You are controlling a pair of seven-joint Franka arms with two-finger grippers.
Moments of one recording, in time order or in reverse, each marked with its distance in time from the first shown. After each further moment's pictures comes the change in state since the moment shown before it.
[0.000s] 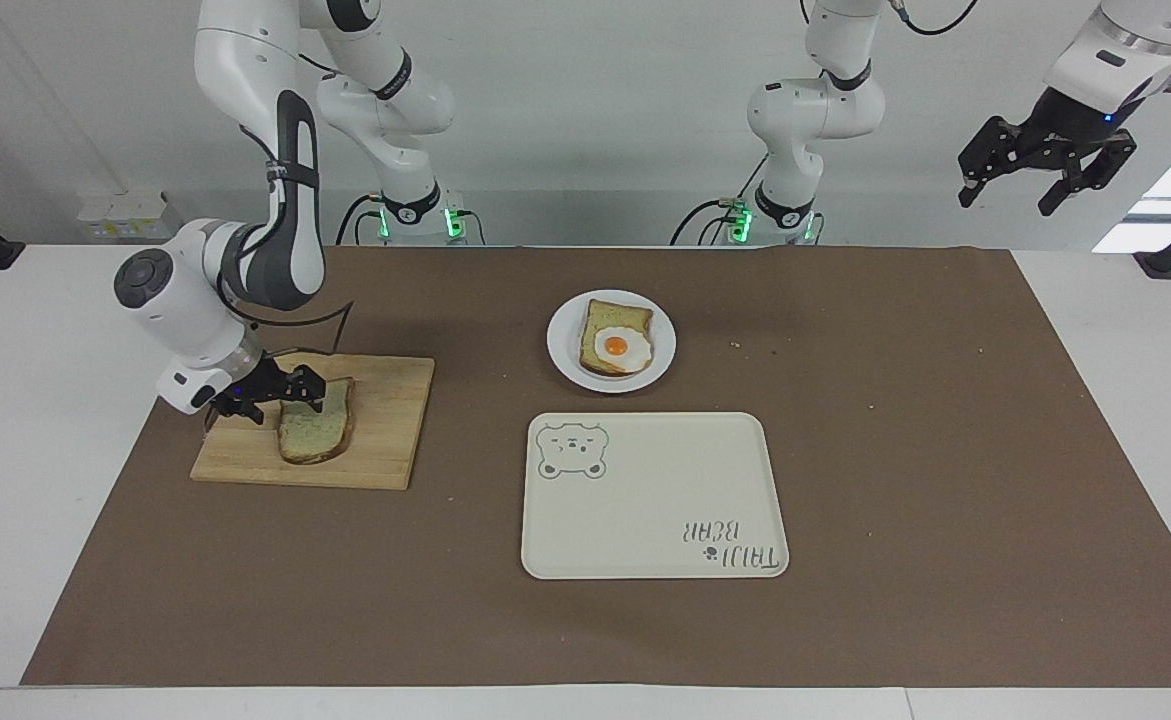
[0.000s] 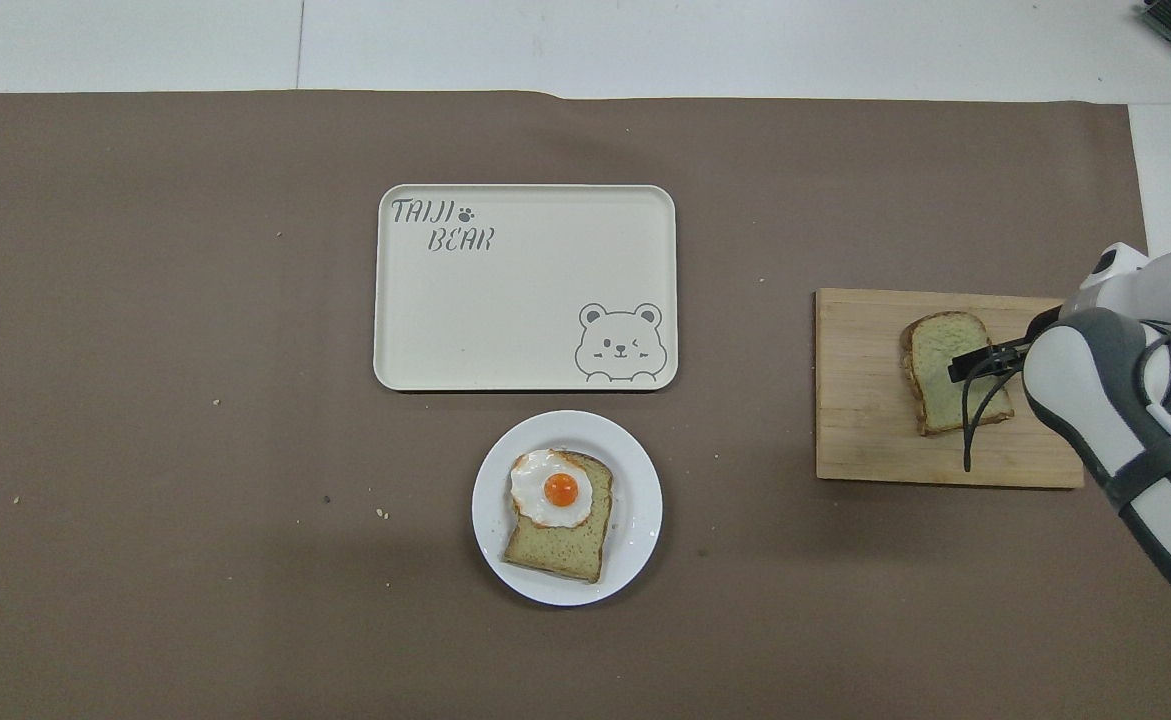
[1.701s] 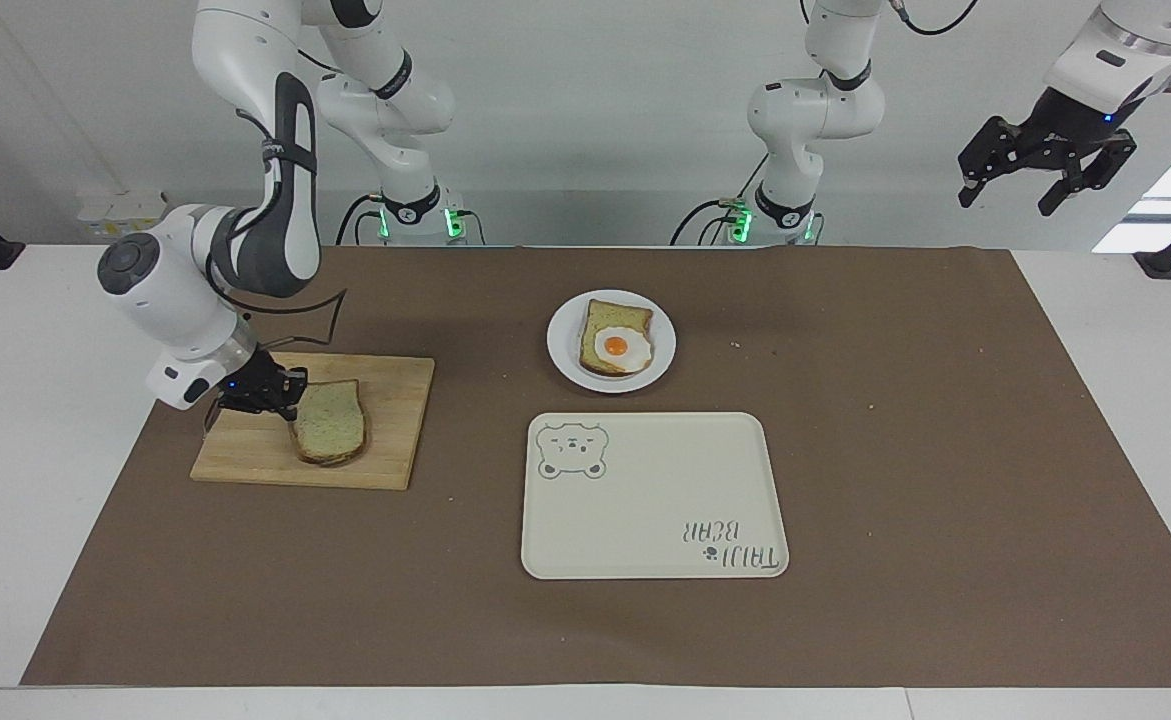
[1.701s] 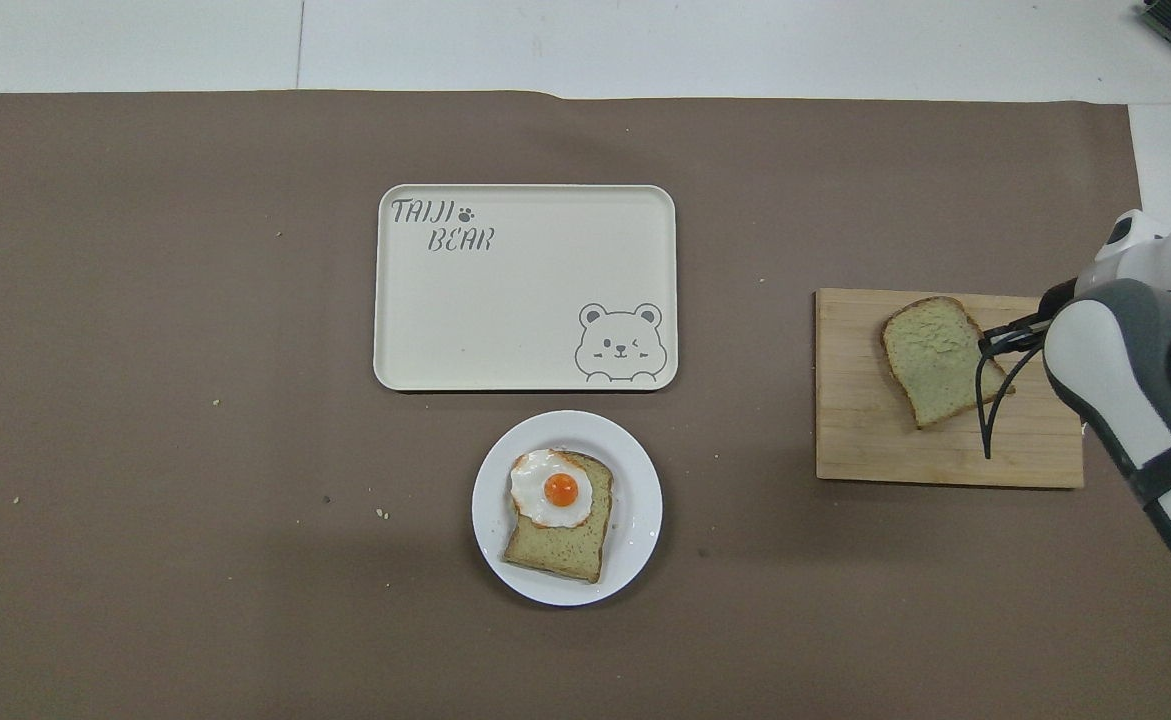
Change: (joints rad) left arm 0.000 0.000 0.000 0.000 0.000 0.000 0.000; right arm 0.007 -0.024 0.028 0.132 0.012 -0.137 -0.021
